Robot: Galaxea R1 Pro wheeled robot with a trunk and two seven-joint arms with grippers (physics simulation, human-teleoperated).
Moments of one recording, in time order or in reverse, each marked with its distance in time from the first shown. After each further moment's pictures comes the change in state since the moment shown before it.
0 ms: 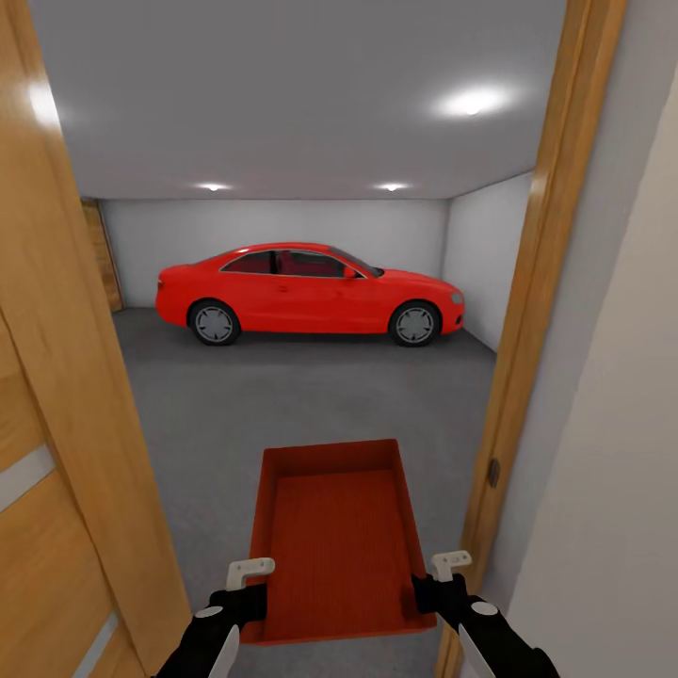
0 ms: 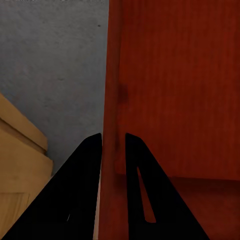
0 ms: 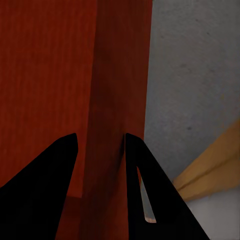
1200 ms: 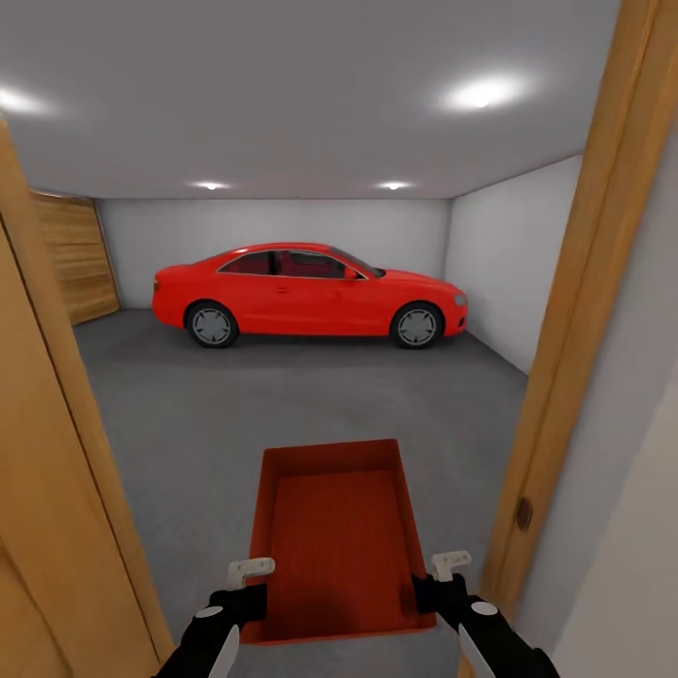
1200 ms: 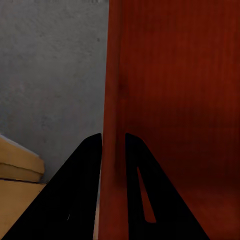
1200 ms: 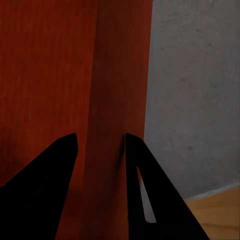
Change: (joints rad) left arm 0.000 0.000 0.000 0.000 0.000 0.001 0.000; right arm 0.000 0.000 0.000 0.000 0.000 0.000 0.000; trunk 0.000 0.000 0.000
